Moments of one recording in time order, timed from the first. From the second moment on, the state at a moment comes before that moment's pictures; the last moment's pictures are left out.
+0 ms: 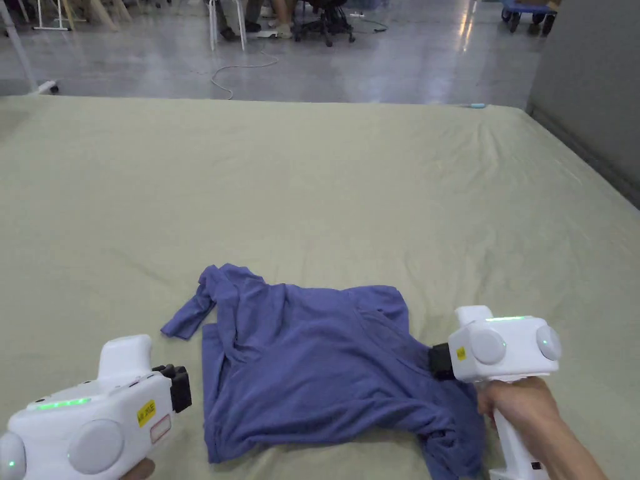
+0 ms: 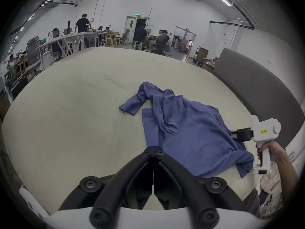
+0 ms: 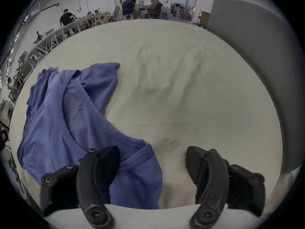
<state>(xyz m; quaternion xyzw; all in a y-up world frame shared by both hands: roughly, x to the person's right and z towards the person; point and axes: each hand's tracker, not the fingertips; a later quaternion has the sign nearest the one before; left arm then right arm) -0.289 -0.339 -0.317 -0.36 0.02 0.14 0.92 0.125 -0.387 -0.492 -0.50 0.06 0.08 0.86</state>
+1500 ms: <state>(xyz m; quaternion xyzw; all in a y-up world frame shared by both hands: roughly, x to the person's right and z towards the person) -0.345 -0.012 -0.402 -0.10 0.03 0.08 0.99 0.218 -0.020 -0.487 -0.12 0.04 -0.10 0.99</state>
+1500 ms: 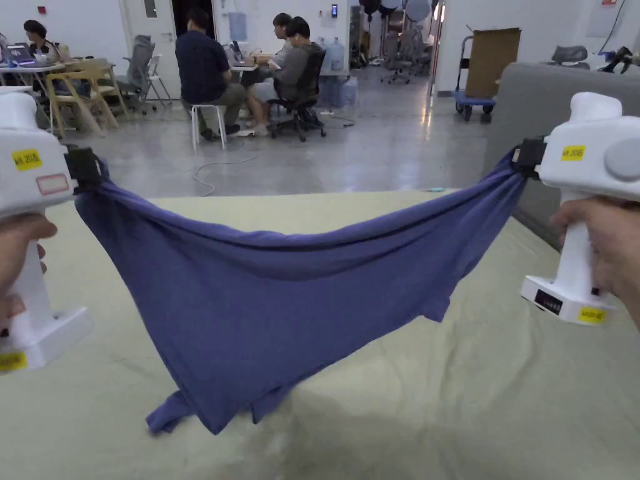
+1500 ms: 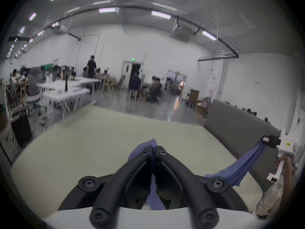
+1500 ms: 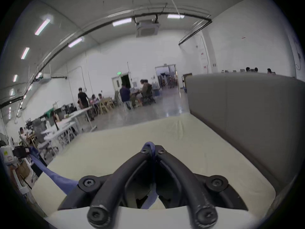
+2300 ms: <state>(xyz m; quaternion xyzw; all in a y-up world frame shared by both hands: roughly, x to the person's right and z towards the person) -0.316 -0.100 -0.480 -0.20 0.05 0.05 0.98 0.214 -0.113 -0.528 -0.19 0.01 -0.07 0.98</state>
